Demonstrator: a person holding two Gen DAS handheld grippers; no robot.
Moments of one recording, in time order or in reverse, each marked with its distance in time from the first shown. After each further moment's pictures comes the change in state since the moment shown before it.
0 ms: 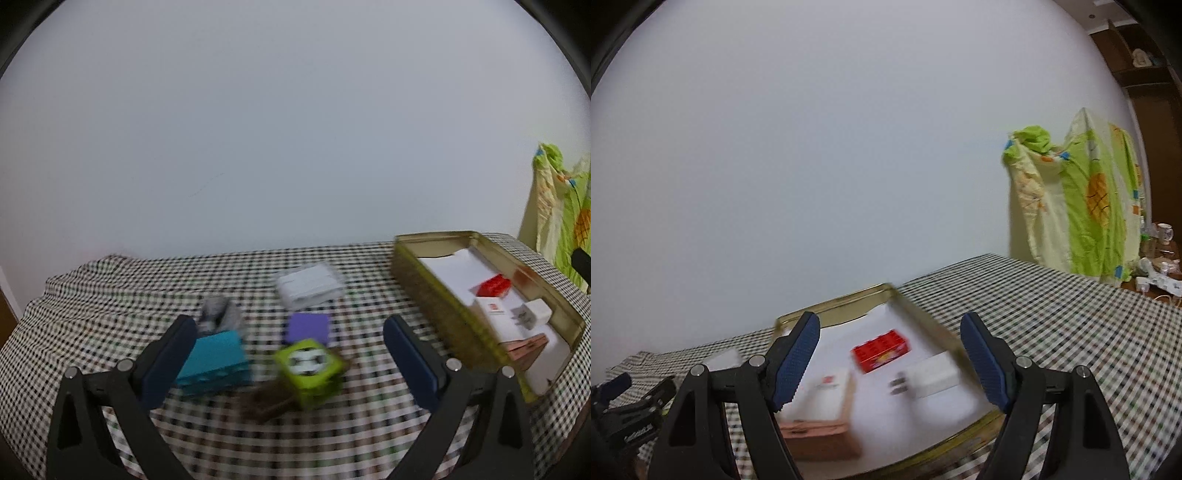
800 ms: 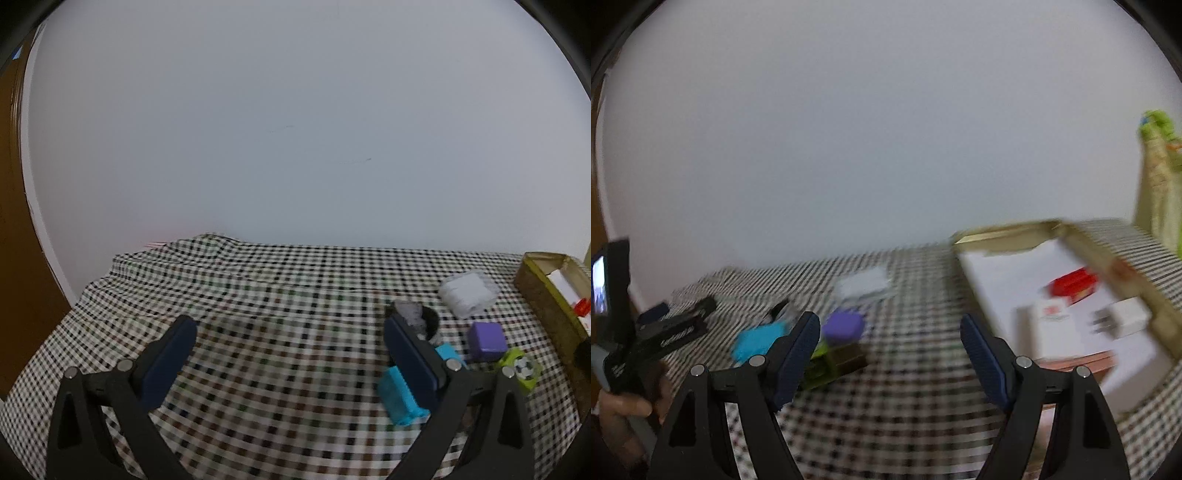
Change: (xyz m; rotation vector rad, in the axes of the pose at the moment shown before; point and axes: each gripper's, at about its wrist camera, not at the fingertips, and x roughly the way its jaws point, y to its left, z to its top) left arm 0.024 0.133 0.002 -0.098 0.052 0.225; right arm 0.030 0.155 -0.052 -0.192 0.344 0.381
